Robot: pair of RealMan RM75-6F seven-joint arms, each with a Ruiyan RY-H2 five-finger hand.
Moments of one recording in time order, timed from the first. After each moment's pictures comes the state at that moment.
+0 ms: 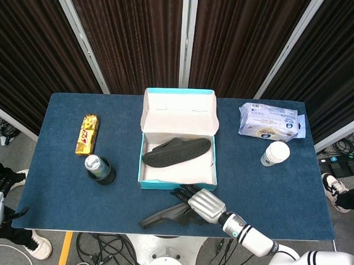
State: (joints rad) left arm 0.04 -1.23 -0.03 -1.48 1.41 1.50 -0.02; right arm 0.71 -1.42 -0.04 -1.80 -1.47 0.87 -0.18
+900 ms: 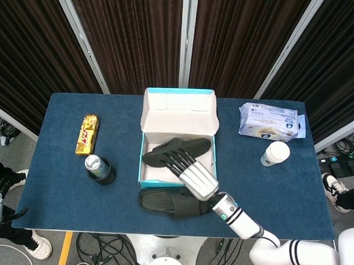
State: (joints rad) left arm 0.04 -1.23 -0.03 -1.48 1.42 1.51 -0.03; right arm 0.72 -1.54 0.16 -1.67 -1.50 1.03 -0.33
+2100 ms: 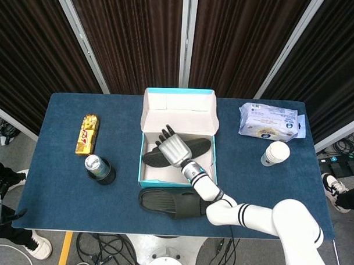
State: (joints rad) left arm 0.05 -1.24 -0.03 -1.45 1.41 1.50 -0.06; right arm 1.17 -1.83 0.19 -1.14 -0.92 0.79 -0.73
